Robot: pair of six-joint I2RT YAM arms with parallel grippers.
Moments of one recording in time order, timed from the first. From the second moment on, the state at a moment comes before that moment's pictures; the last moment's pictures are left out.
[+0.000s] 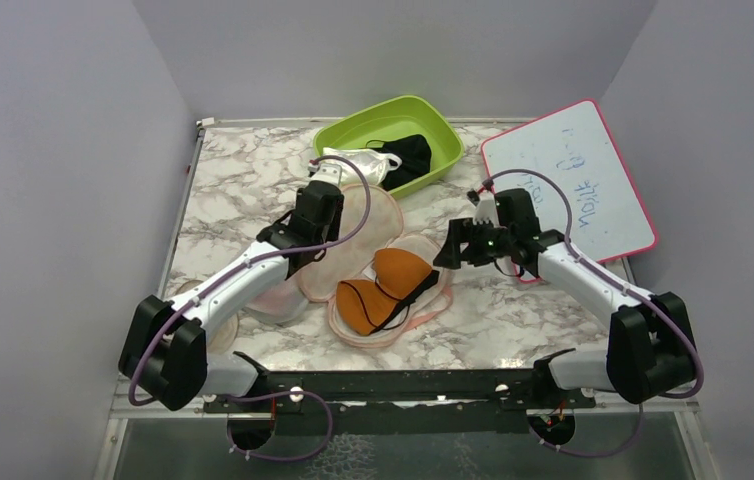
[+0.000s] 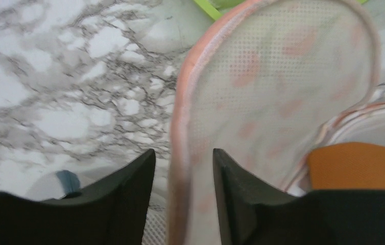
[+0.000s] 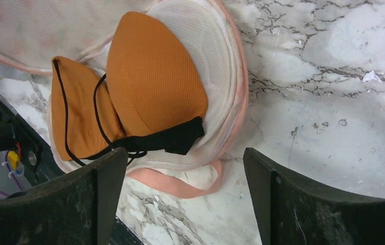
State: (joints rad) left arm -0.56 1.32 0.91 -0.26 -0.42 -0.20; right arm 0.33 1.32 0.77 -0.26 -0.49 0.24
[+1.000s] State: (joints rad) left arm -1.02 1.24 0.87 -0.20 -0.39 -0.18; right arm 0.30 1.48 0.68 -0.02 -0.42 0.32
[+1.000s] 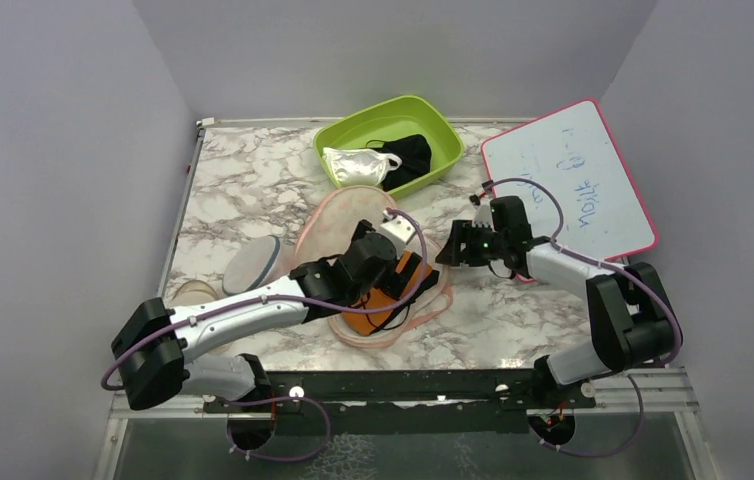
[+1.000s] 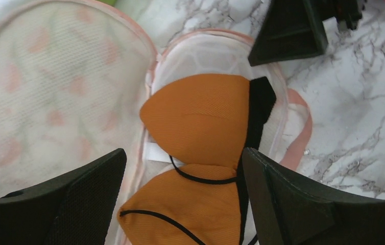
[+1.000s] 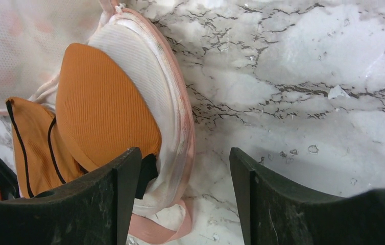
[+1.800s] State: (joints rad) left arm -1.18 1.56 0.94 -0.36 -0.41 -0.14; right arm 0.30 1.56 0.67 0.11 -0.51 0.32
